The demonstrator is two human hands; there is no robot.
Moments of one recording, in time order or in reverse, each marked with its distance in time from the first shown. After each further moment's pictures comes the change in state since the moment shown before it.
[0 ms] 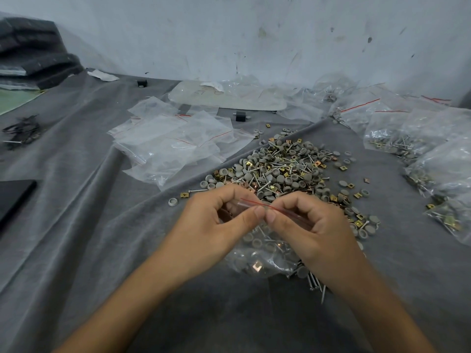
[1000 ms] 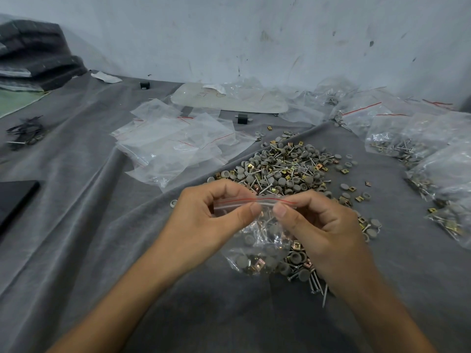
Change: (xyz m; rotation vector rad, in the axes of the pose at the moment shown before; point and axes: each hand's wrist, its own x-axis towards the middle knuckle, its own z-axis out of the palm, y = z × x) left_hand 0.002 -0.001 -0.010 -0.055 0.059 -0.019; right_hand 0.000 0.003 -0.001 0.035 0.108 -0.056
